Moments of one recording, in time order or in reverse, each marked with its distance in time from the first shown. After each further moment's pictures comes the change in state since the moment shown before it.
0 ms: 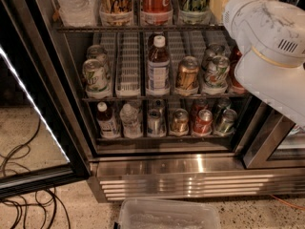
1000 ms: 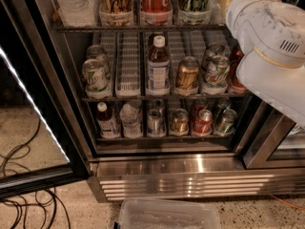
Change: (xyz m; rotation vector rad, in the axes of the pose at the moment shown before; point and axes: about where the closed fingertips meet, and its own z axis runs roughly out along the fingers) arm -0.001 -0.004 0.002 0.008 -0.007 0.005
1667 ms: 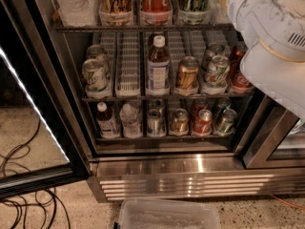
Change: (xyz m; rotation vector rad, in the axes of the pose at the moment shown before) arm -0.028 0.000 -0.004 -0.018 -0.054 -0.031
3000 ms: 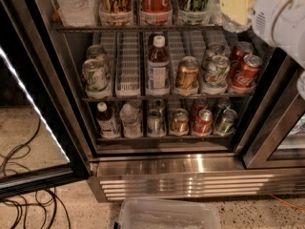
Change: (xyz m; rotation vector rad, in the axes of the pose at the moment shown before) arm -0.020 0.007 -0.087 -0.192 0.046 -0.090
